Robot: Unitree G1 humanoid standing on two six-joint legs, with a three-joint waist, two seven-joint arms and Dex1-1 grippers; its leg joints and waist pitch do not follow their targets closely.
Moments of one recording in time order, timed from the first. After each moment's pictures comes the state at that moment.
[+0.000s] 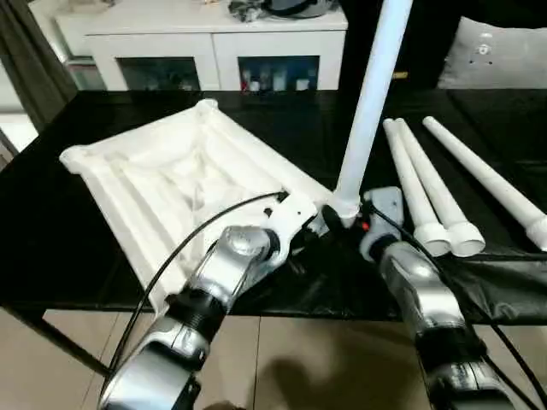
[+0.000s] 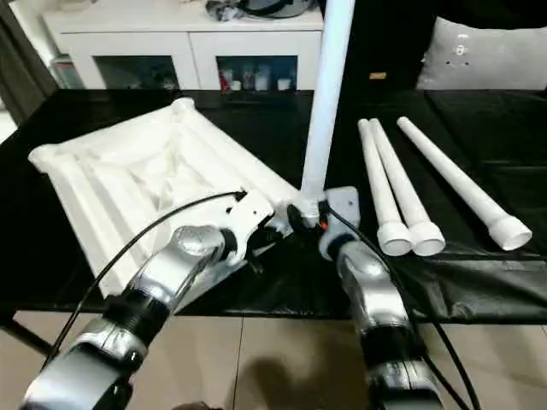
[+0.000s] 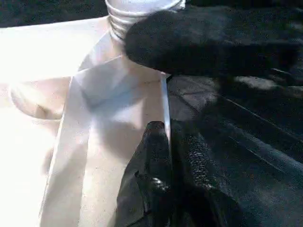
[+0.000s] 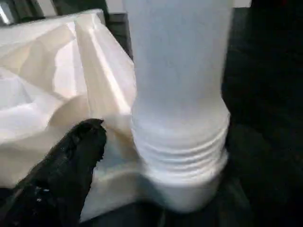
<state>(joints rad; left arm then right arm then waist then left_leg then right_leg) -0.67 0.03 -0.28 0.65 0.10 0.30 -0.58 -0.38 -0.12 -0.05 0.49 0.13 0.10 0.33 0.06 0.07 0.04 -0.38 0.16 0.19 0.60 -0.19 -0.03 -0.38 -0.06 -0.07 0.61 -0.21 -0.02</state>
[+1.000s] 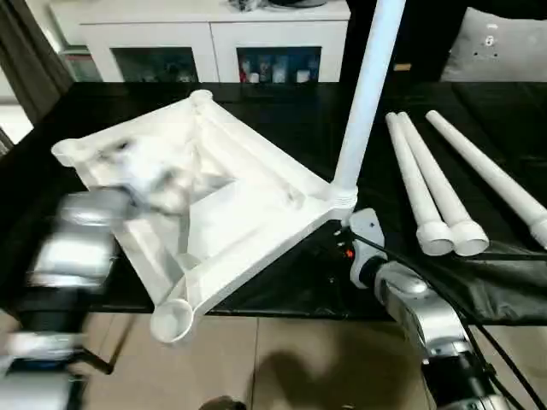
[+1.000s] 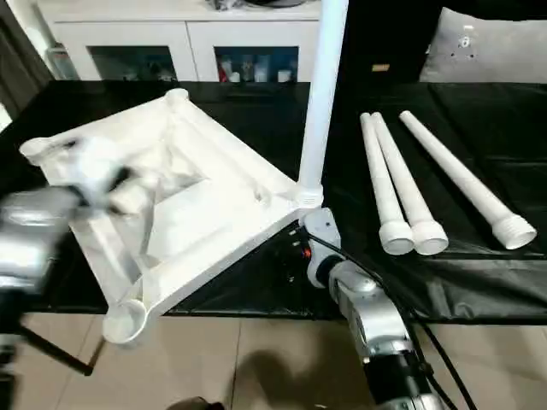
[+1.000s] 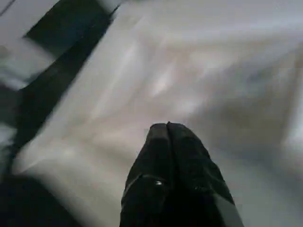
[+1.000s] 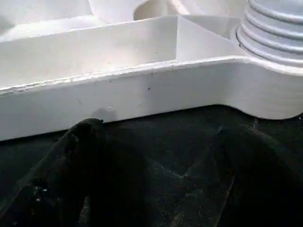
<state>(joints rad) -0.50 0.59 0.02 0.29 0.22 0.46 -0.49 -0.30 -0.16 0.11 0.30 0.08 0.36 0.42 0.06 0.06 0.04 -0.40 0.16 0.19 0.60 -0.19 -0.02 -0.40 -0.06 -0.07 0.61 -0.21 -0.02</state>
